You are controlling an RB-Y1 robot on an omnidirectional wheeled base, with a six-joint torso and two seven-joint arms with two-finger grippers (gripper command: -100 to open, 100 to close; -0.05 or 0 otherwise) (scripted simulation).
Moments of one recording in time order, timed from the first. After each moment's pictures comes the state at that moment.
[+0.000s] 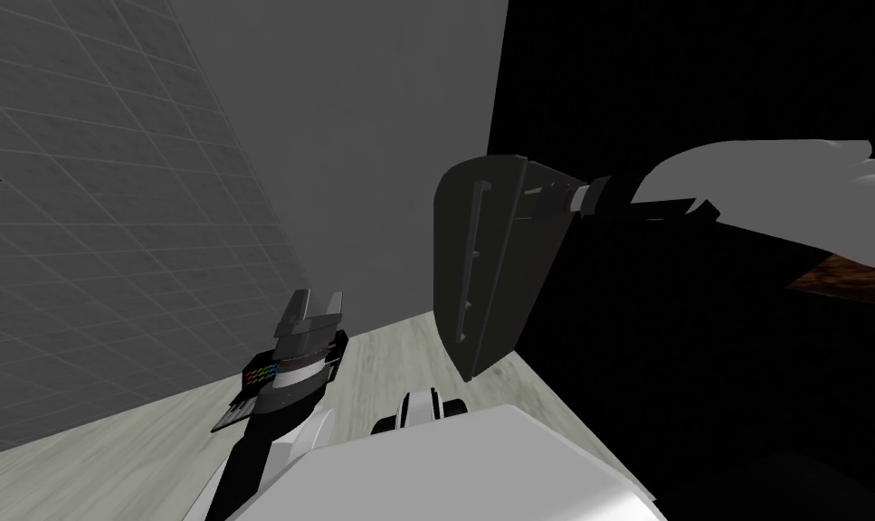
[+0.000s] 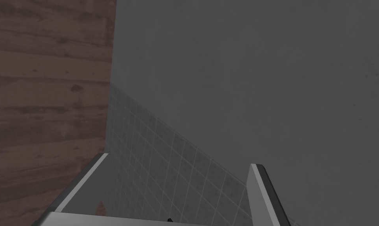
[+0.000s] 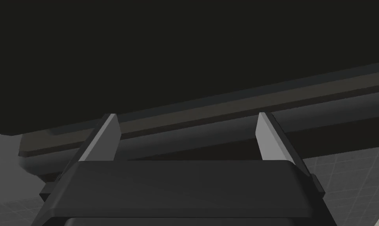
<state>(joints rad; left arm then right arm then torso) 0.52 0.02 -0.07 -2.28 -0.02 -0.61 0.10 0.12 -2.01 -0.52 -1.36 0.56 -0.62 0.39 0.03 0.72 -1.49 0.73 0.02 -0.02</state>
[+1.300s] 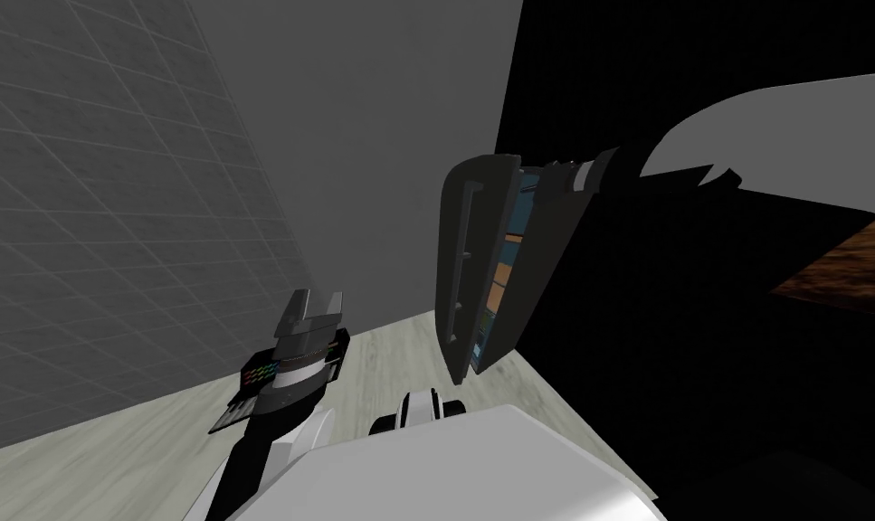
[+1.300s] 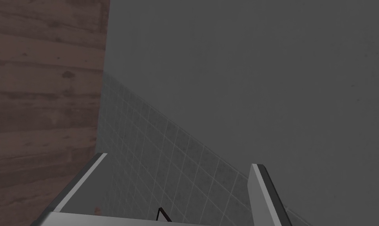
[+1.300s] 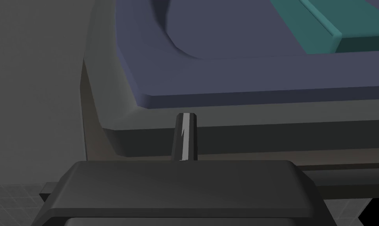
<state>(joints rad) 0.52 0.02 -0.07 -2.28 -0.02 -0.61 0.10 0.13 -2.15 -0.55 -1.29 0.56 -0.60 0.42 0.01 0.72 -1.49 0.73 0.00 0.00</state>
